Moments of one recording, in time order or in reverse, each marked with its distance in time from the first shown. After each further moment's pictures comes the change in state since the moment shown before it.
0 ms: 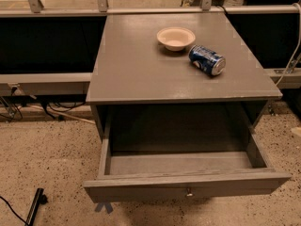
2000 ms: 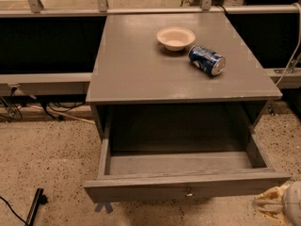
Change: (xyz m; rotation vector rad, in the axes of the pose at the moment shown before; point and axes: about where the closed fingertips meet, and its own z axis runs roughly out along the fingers) arm 0.003 0.079 0.112 -0.025 -0.090 -0.046
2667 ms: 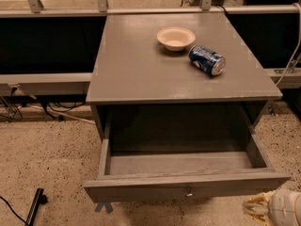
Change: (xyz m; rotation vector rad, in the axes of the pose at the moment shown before) arm 0.016 0.005 0.052 0.033 -0.027 -0.050
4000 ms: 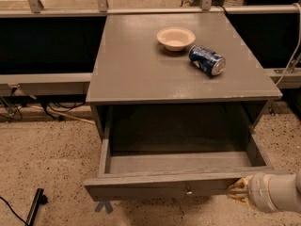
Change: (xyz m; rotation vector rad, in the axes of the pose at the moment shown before) arm 0.005 -0.038 0.069 -0.009 -0.058 -0.097
